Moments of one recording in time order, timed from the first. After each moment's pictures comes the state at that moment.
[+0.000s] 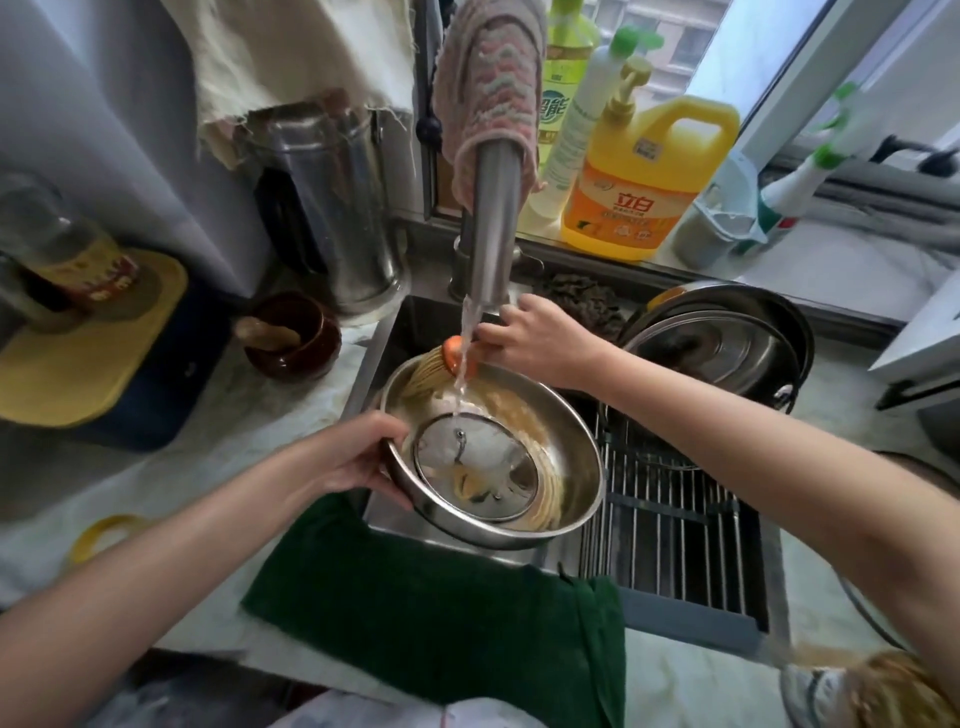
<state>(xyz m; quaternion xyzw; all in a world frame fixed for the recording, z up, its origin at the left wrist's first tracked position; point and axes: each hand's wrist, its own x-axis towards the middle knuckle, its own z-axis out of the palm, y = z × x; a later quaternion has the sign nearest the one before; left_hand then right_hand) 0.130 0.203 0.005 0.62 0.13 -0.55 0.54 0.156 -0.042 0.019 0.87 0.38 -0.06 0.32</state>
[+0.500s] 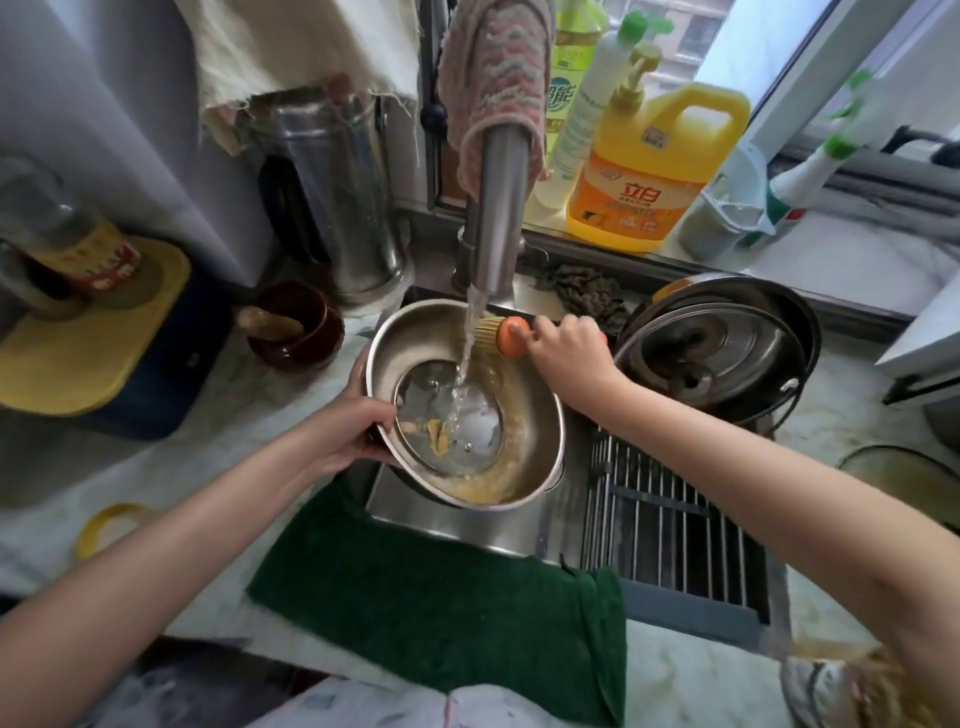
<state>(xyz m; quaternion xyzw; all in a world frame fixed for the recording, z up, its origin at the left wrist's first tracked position) 0.135 0.206 -0.007 0.64 0.14 -0.39 0.65 0.126 -0.040 0.003 0.96 0.09 -0.11 0.24</state>
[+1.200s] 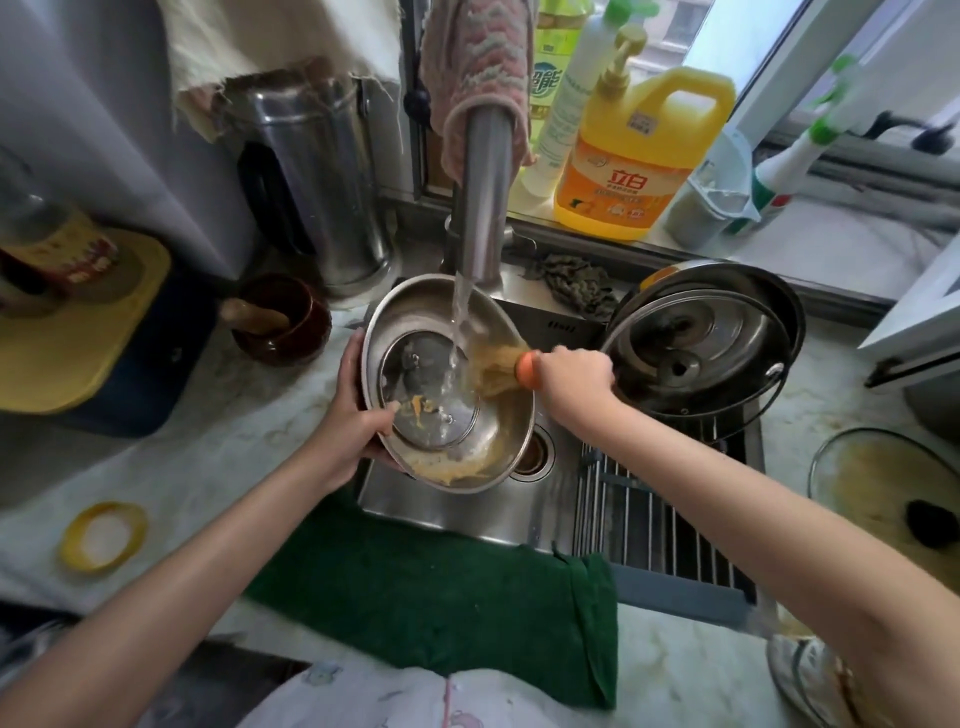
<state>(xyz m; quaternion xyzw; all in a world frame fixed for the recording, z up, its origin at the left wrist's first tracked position) 0.110 0.201 -0.016 0.66 0.08 -0.30 0.69 0.097 -0.033 0.001 0.97 -0.08 -0.22 0.10</state>
